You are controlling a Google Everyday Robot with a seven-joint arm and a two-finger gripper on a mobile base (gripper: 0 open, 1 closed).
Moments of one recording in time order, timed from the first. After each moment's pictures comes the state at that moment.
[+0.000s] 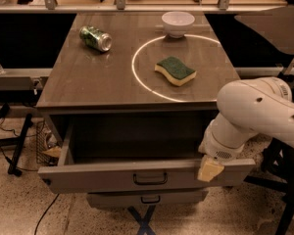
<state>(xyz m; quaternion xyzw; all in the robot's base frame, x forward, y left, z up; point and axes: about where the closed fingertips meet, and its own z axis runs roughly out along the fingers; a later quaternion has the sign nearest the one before) 0.440 -0.166 0.696 -0.62 0.78 0.03 0.08</state>
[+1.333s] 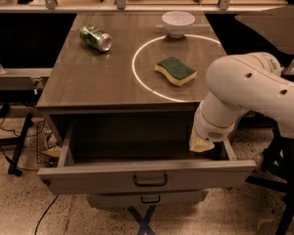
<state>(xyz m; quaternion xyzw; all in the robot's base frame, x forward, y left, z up) 0.472 -0.144 0.733 -0.66 0.74 0.02 0.09</state>
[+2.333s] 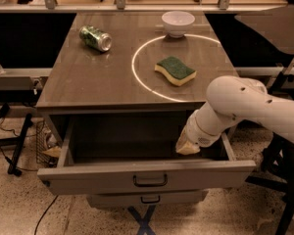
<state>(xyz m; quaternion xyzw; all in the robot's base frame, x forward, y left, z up) 0.505 -0.118 0.672 -0.65 0.74 0.09 0.16</state>
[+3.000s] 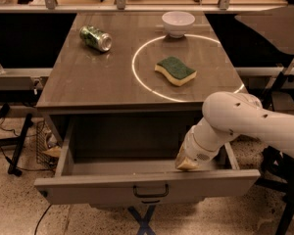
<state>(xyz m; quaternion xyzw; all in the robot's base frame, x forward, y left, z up) 0.466 -0.110 0.644 -0.65 0.74 0.11 0.13</state>
